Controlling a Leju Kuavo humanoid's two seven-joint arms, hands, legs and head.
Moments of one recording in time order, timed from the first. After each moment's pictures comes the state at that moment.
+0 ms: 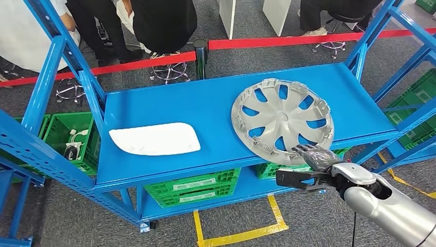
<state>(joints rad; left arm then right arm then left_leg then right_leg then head) -0.13 0.01 -1.08 -0.21 0.81 0.19 0.11 -0.34 -0.87 0.68 -1.61 0.46 0.37 0.59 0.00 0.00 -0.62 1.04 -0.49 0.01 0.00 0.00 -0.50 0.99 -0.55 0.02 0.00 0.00</state>
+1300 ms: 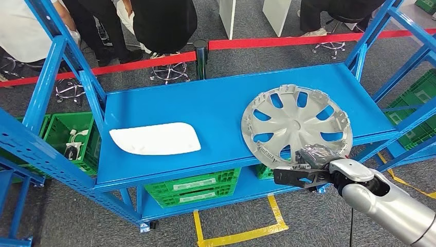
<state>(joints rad) -0.13 0.01 -1.08 -0.21 0.82 0.21 0.09 -0.39 -0.87 0.70 -1.61 0.49 0.38 0.58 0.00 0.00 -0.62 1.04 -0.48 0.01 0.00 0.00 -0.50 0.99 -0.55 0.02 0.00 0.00</state>
